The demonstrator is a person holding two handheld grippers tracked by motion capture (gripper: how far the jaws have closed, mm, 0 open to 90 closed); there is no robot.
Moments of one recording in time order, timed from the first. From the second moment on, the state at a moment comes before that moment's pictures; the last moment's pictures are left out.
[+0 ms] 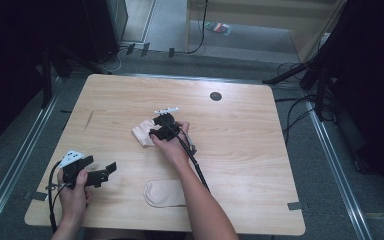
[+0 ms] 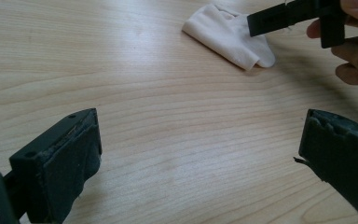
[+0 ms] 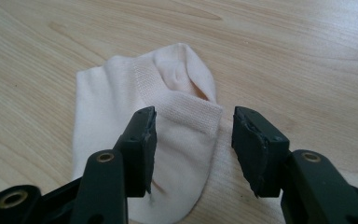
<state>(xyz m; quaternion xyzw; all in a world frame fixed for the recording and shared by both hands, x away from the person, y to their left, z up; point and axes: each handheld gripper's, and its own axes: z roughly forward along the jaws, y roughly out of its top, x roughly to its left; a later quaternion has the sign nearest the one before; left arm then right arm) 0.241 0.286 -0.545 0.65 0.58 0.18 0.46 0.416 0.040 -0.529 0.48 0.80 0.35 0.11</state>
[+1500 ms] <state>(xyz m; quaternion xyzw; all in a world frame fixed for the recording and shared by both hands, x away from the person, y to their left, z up) 0.291 0.215 -0.544 0.67 0.57 0.18 0.45 0.363 0.038 -0.442 0.43 0.78 0.44 0.09</state>
